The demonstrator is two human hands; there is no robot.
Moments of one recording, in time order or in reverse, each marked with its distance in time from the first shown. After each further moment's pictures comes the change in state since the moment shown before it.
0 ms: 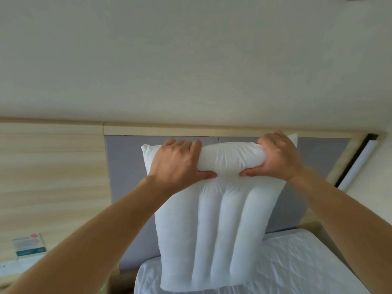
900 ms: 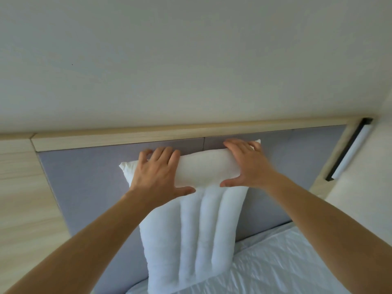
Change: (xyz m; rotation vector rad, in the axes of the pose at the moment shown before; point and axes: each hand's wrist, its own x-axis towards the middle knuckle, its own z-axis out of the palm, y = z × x) left_hand 0.007 -0.043 0.135 0.131 -0.299 -0.044; right_hand -0.033 0.037 0.113 0.018 -0.569 0.255
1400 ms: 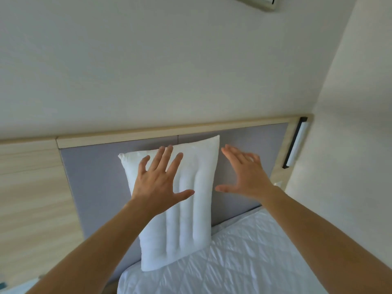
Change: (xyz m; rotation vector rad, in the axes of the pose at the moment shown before) left_hand -0.092 0.085 -0.126 -0.097 -0.063 0.024; right_hand -0.173 -0.065 -0.127 -0.065 -0.010 0.208
